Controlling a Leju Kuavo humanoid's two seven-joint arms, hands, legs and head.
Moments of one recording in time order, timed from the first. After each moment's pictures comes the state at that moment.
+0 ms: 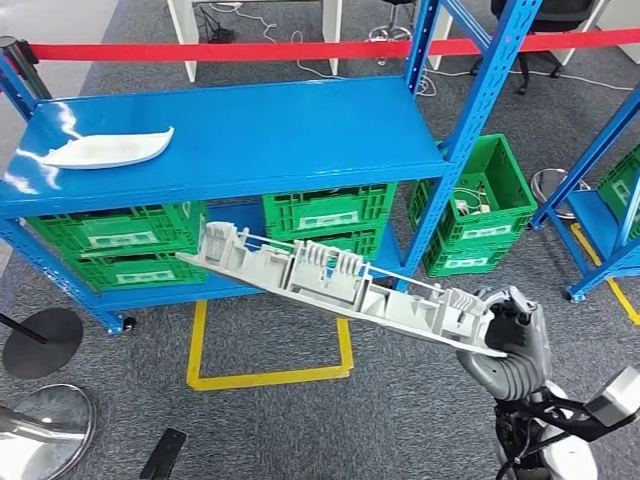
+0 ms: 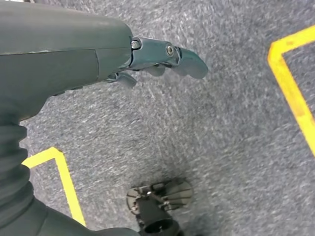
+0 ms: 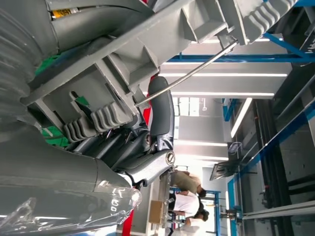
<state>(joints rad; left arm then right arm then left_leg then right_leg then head) -0.08 -0.16 0.76 -0.19 -0.89 0.14 -0.36 0.11 -0.12 0.11 -1.85 -0.27 0.21 -0.53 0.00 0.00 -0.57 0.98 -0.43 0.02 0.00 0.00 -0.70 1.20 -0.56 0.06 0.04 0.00</state>
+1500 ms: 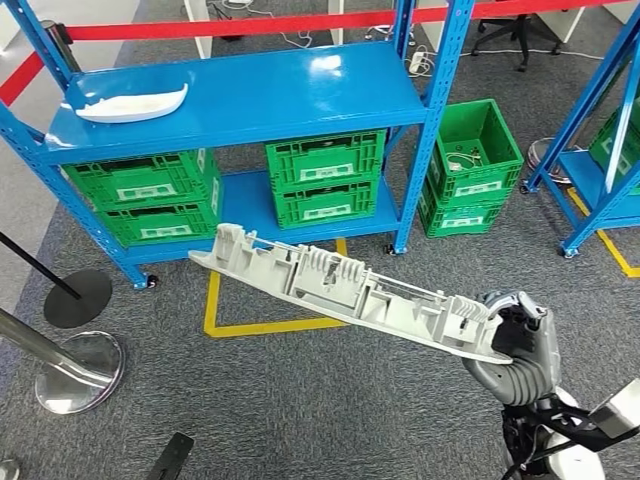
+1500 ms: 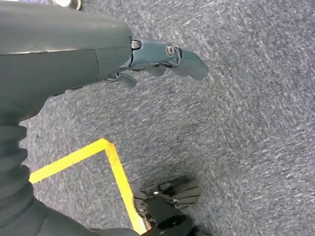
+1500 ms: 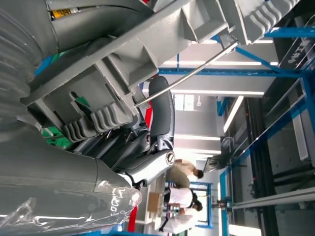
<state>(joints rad) -0.08 -0.15 0.76 -0.19 -0.94 0.14 -0.37 0.15 -0.08 0.05 -1.88 -0.20 0.22 -0.55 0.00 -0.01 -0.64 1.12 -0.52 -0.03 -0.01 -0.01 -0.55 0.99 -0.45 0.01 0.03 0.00</state>
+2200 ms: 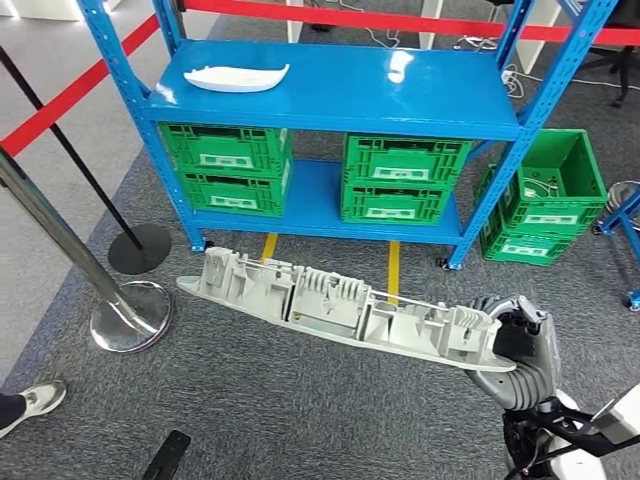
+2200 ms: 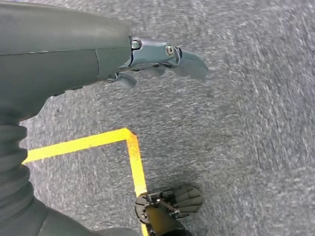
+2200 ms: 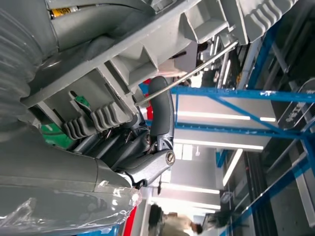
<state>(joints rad) -0.09 -0.15 0.76 -0.19 -0.94 0.14 -0.36 0.15 -0.08 0.05 -1.88 -0.20 0.23 -0.55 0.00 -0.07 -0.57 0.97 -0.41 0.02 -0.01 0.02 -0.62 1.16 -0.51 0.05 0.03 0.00</state>
